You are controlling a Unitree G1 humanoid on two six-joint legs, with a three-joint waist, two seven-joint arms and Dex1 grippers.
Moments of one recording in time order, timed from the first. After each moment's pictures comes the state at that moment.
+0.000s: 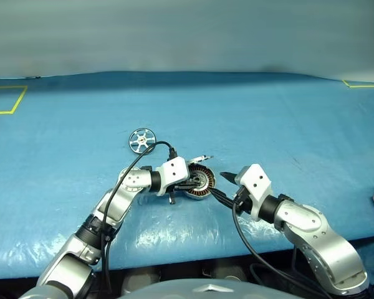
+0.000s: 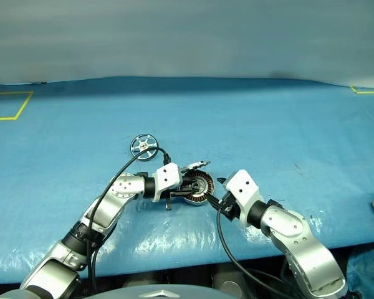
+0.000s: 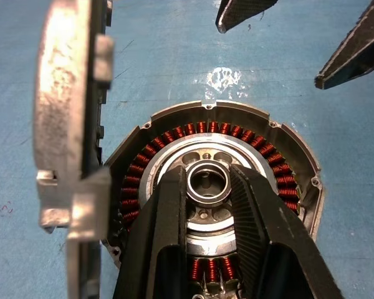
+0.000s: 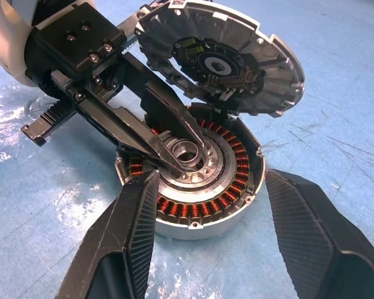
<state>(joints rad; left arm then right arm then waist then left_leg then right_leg) -0.34 0.38 -0.41 0.02 0.00 0.19 -0.90 0.14 -0.56 0.11 -0.71 0.30 0.66 0.50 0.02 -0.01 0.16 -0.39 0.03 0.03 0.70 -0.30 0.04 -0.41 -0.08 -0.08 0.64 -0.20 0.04</state>
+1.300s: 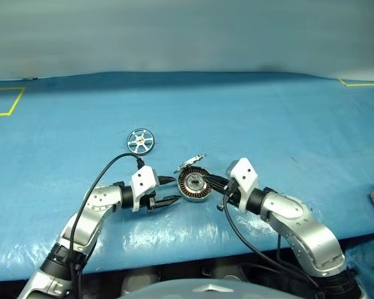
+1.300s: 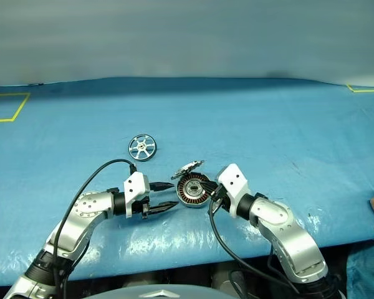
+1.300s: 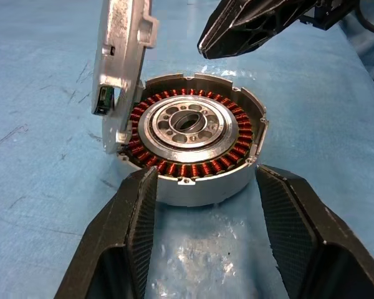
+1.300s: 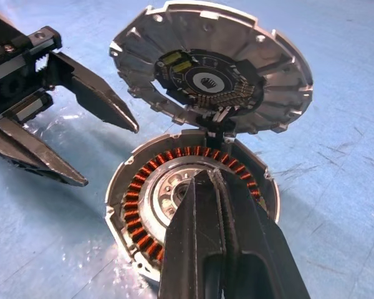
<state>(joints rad) -0.07 0.51 -0.23 -0.17 -0.20 0.18 -0.93 0.01 -0.47 0.19 -0.52 0.31 0.61 0.54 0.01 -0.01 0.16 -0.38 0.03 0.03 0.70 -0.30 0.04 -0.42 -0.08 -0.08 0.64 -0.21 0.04</state>
